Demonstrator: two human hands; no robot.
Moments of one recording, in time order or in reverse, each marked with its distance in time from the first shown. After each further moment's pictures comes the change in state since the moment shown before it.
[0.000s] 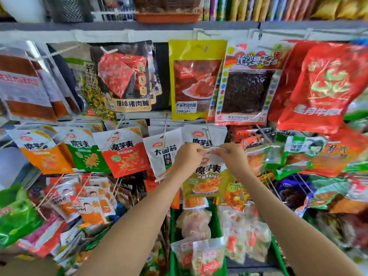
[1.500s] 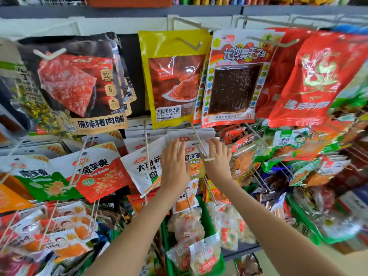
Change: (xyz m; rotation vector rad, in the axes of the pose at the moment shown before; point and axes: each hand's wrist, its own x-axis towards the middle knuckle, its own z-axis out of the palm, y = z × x) left_hand 0.041 -0.060 0.034 0.339 0.172 0.360; right_hand 0.032 0.038 0.061 -0.570 0.233 -0.076
